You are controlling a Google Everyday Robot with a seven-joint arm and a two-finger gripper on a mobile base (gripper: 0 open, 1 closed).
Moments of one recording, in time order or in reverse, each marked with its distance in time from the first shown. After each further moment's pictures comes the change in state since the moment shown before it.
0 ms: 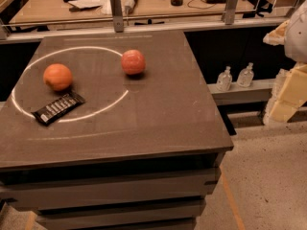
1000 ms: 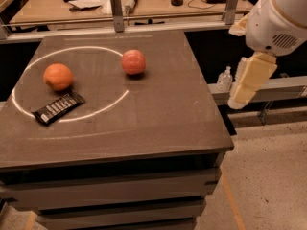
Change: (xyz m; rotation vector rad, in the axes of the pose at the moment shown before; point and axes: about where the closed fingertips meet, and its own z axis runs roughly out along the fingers) arm -0.052 -0.034 0.030 0.008 -0.098 -0.080
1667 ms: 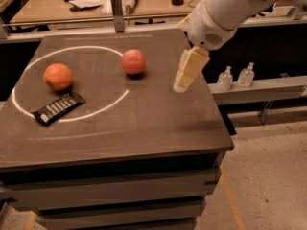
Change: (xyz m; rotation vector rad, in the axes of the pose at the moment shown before) arm -0.091 -0.050 0.076 0.001 -0.196 -0.077
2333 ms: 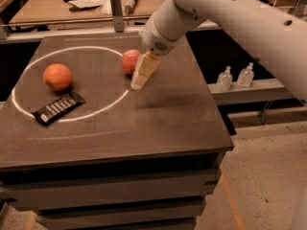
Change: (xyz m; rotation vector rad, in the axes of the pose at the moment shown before) arm -0.072 -0.037 0.110 -0.029 -0.115 -0.013
